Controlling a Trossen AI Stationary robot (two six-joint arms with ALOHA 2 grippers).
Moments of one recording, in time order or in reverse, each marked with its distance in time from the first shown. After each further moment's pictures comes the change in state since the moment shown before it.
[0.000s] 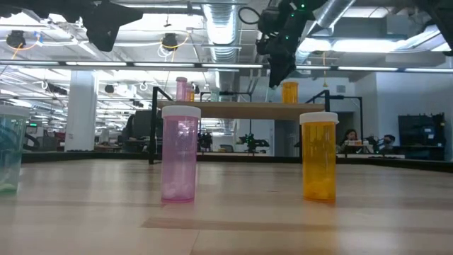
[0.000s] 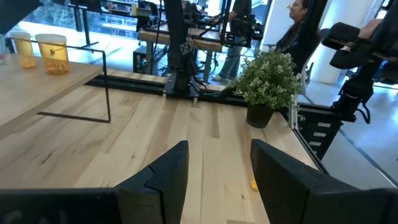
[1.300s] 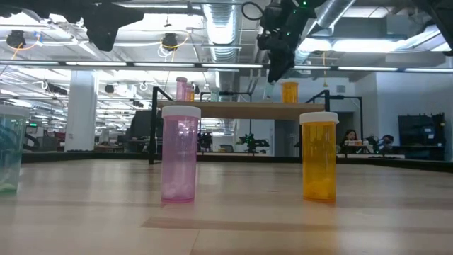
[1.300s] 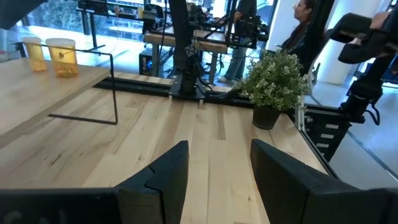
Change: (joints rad) left arm 0.000 0.000 0.000 0.002 -0.025 0.012; right arm -0.021 0.000 0.042 0.001 -0.052 -0.040
